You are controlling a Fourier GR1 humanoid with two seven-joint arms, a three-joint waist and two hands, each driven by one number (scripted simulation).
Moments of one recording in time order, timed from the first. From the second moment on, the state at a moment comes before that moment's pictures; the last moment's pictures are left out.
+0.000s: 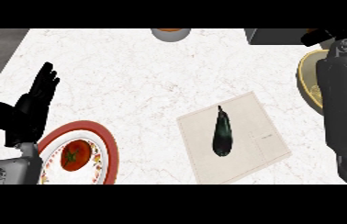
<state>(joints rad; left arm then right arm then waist) -0.14 0.28 0.11 -1.55 0.01 0.08 0.13 -0.83 -0.33 -0.24 -1.23 1.28 -0.05 0.91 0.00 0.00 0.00</state>
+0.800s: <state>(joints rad) -0.15 0.25 0.11 -1.54 -0.02 0.07 0.11 -0.78 -0.56 -0.46 -0.77 1.06 -0.36 0.48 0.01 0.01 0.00</state>
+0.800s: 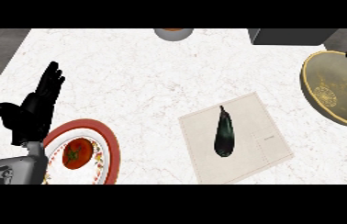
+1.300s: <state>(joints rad) -0.15 0.26 0.12 -1.54 -0.02 0.06 0.12 -0.73 -0.64 -0.56 -0.50 0.94 -0.24 0.38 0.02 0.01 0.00</state>
